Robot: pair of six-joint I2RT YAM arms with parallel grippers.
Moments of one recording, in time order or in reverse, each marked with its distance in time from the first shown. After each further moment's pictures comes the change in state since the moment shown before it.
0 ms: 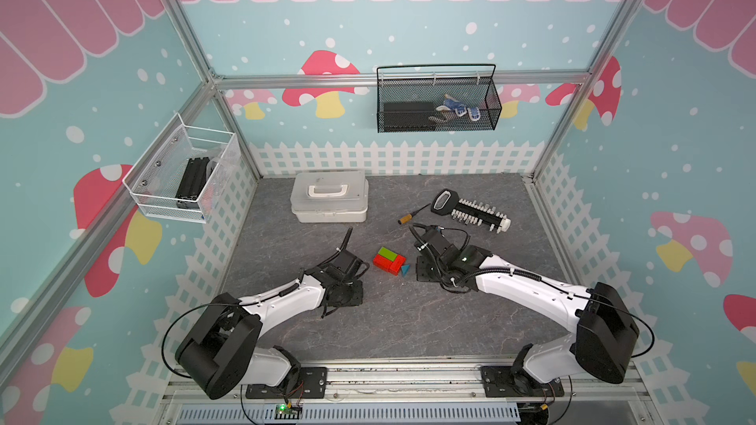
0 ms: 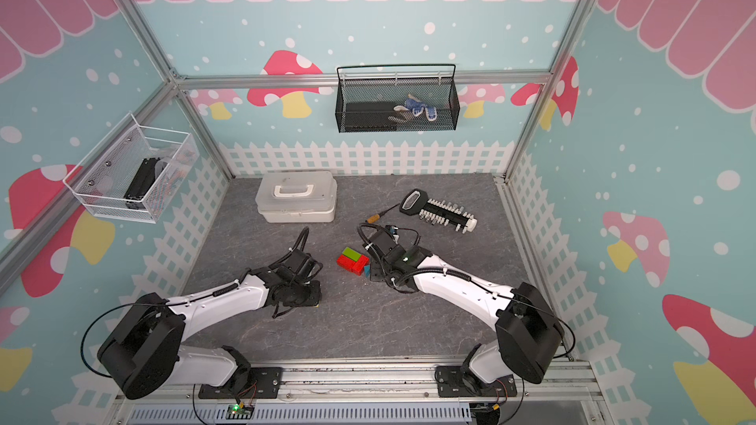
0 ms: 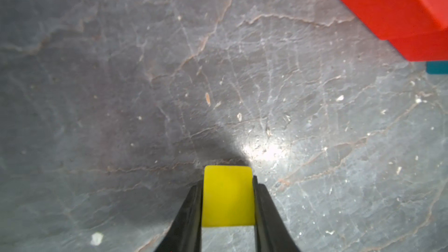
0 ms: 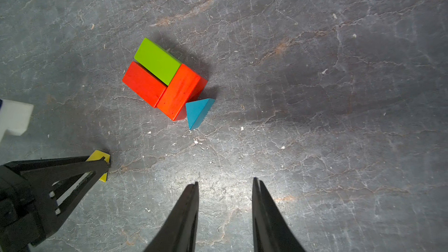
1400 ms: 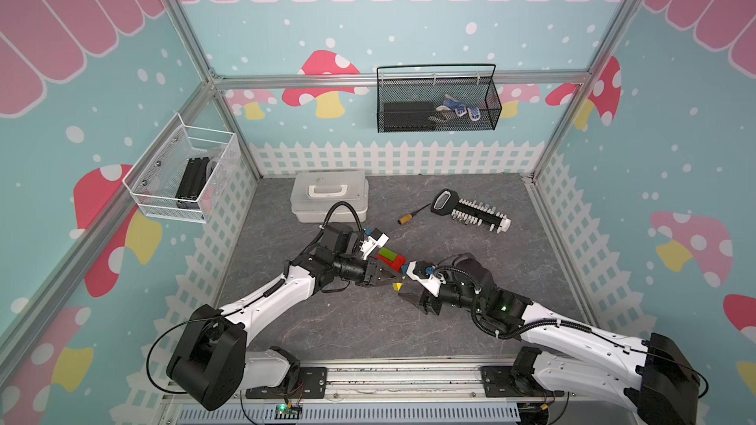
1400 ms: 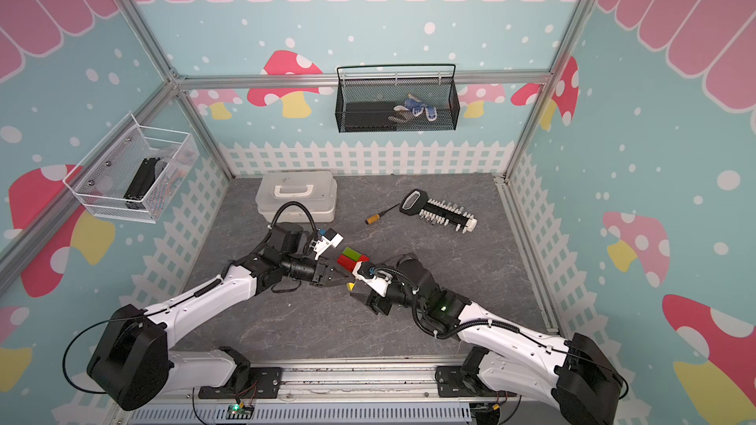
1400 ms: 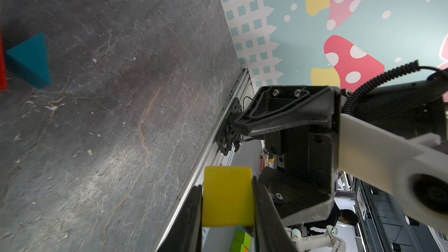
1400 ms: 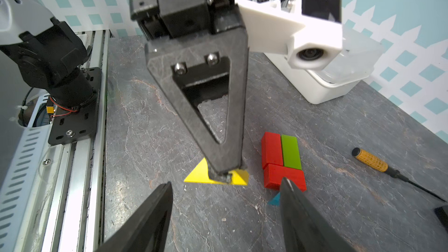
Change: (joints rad) left arm 0.099 -0.053 0.129 0.298 1.020 0.022; right arm 0.072 -0.425 -0.480 0.732 -0.426 -0.955
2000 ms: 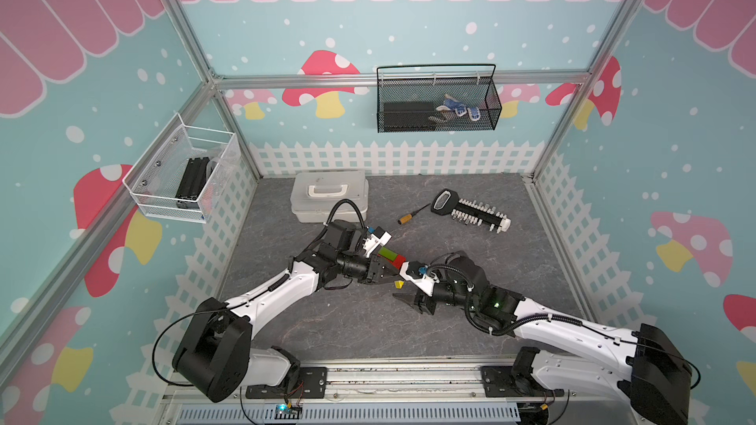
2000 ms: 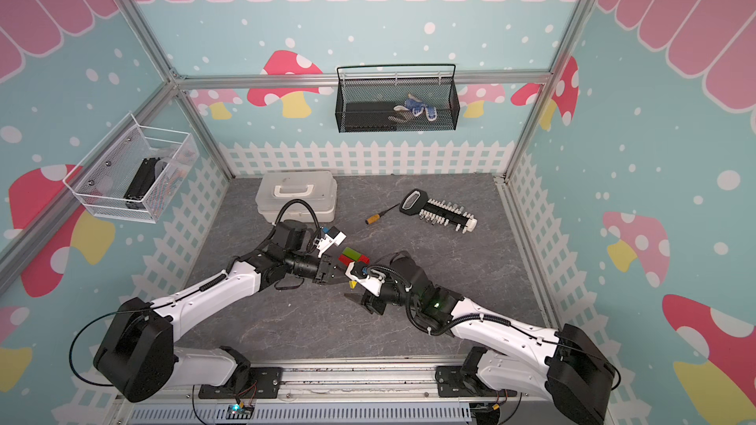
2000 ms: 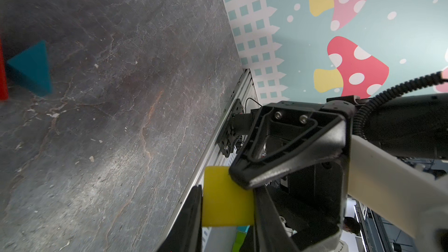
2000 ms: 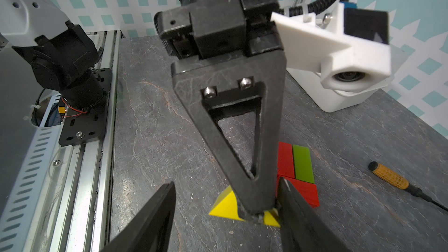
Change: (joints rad) left arm -0.009 0.038 0.037 -0.007 -0.008 0.004; right arm 0.021 0.061 0.027 0.021 -0.017 -0.005
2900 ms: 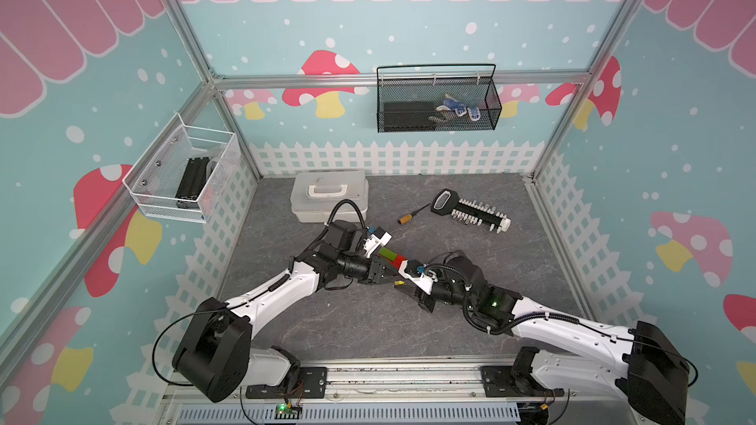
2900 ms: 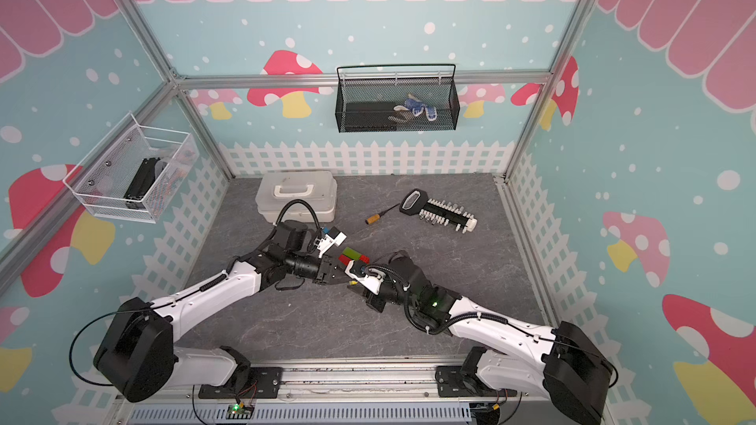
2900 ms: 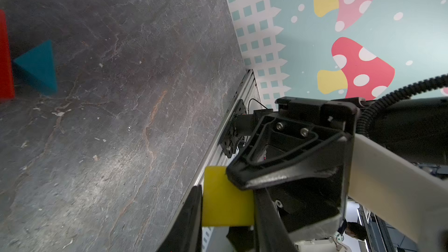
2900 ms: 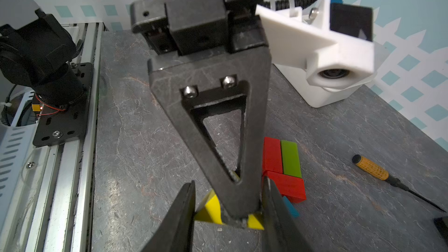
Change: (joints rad) left arm -0.005 0.000 0.000 -0.006 -0.022 0.000; right arm 0.001 0.019 0.005 0.001 0.053 -0.017
